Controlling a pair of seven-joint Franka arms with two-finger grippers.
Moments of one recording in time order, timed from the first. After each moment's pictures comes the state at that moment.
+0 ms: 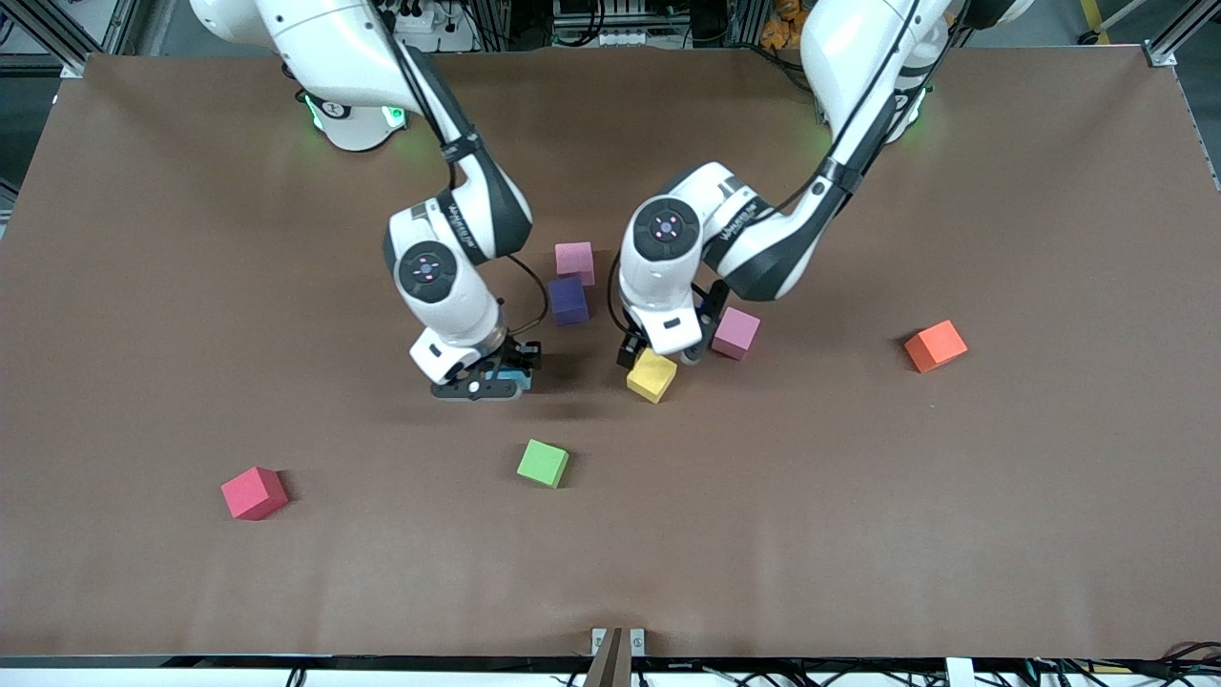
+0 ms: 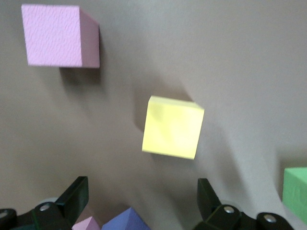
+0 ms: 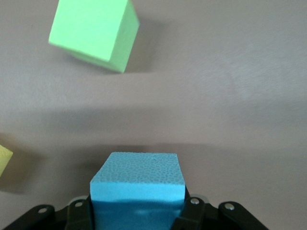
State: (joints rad) left arm -0.52 0.64 -0.26 -1.51 0.10 2.14 -1.92; right arm 0.78 0.56 -0.25 -1.79 0.26 2.39 0.40
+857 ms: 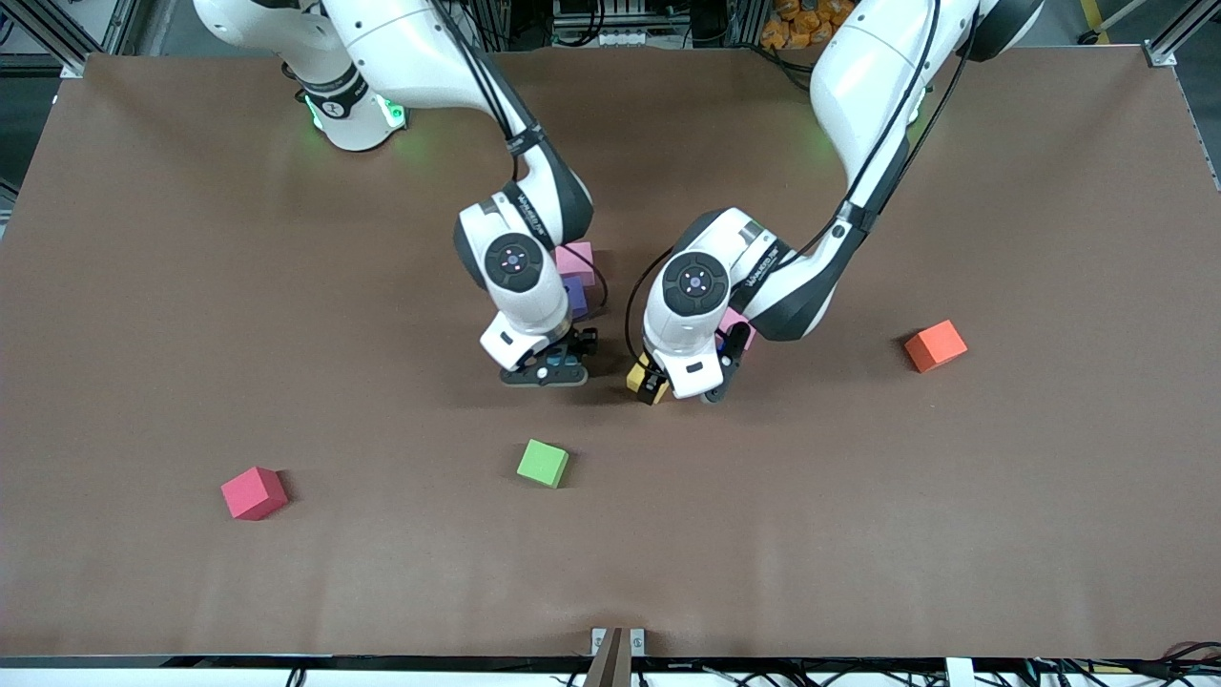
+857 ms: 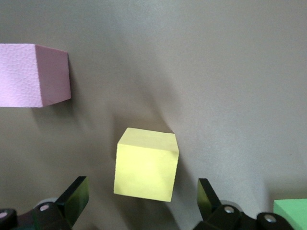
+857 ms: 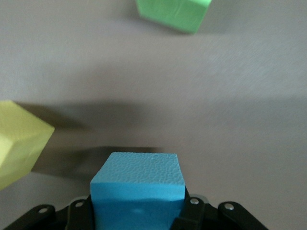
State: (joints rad) left arm -0.49 0.75 -0.24 -1.41 0.10 2.14 -1.84; right arm 0.93 0.68 -0.29 -1.65 0.31 2.32 0.49
